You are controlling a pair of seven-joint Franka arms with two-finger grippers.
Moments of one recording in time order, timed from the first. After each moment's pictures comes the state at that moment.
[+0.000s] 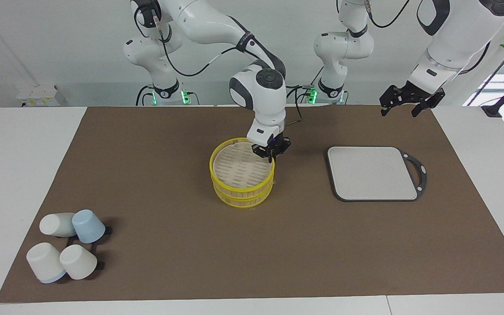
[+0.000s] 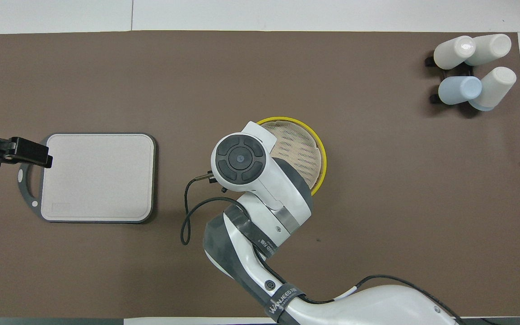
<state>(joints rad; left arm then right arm) -0.12 -0.05 0.06 -1.65 -0.02 1.50 0.04 0.67 0.43 0.05 -1.63 0.02 2.14 0.52</state>
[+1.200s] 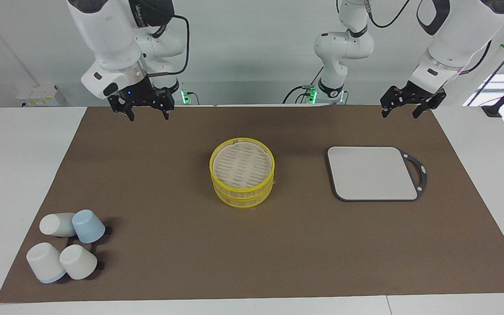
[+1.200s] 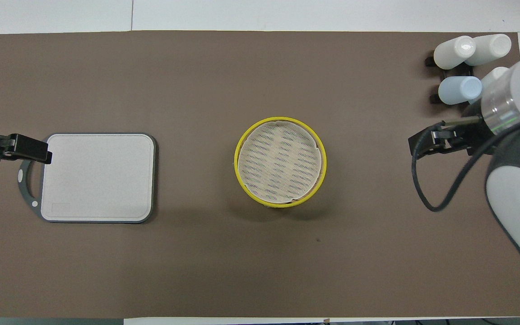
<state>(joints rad) -0.12 -0.05 0.06 -1.65 -0.02 1.53 0.04 0.15 0.00 0.02 -1.54 0.01 1.43 0.12</state>
